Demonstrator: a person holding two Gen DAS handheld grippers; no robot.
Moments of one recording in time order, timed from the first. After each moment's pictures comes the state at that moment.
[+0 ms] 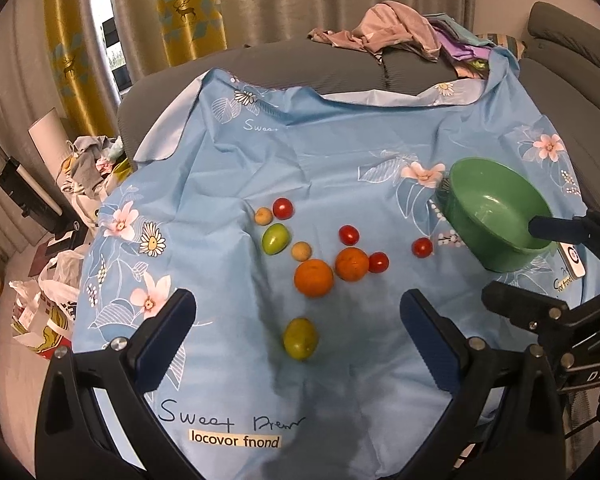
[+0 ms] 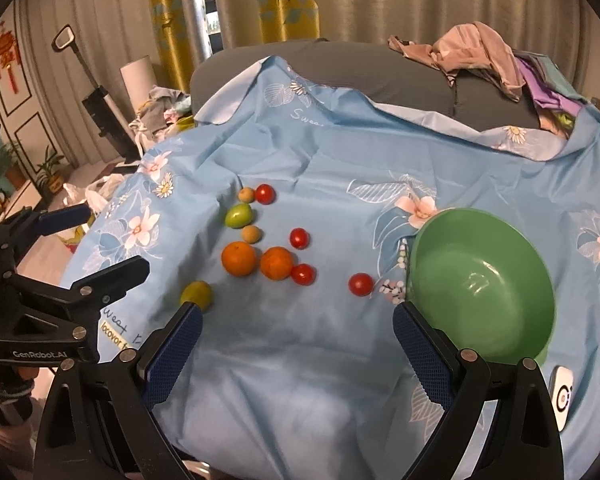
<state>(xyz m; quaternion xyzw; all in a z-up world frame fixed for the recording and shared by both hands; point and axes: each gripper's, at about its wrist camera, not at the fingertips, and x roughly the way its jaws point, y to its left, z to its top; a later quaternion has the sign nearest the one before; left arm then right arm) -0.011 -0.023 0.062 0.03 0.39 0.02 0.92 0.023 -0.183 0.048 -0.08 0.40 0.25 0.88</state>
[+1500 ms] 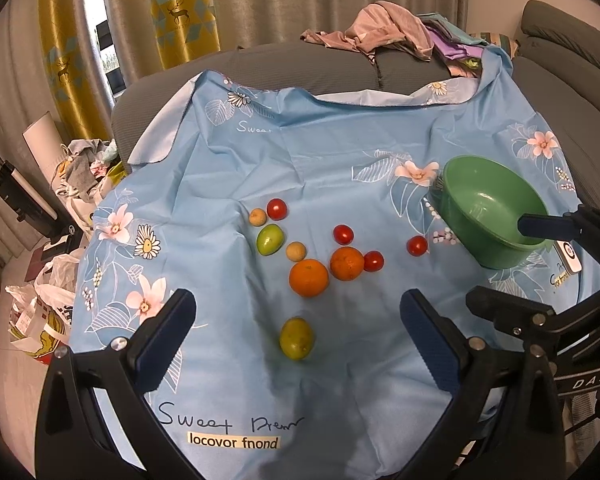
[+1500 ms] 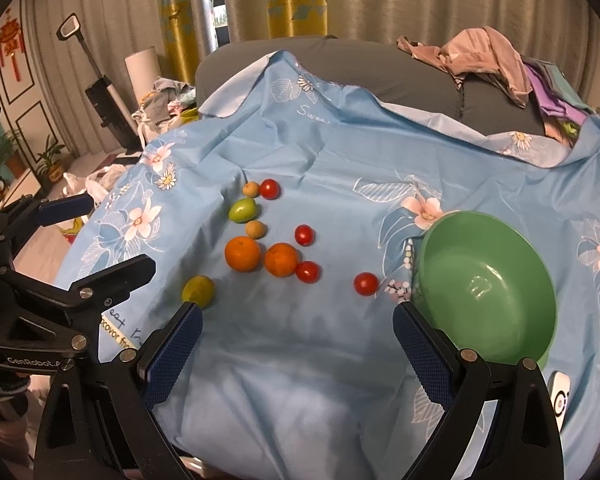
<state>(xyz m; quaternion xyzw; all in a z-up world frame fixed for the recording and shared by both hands) -0.014 -0.024 0.060 0.03 0.39 0.01 0.92 0.019 -0.176 0.045 -0.09 0.39 0.25 0.88</state>
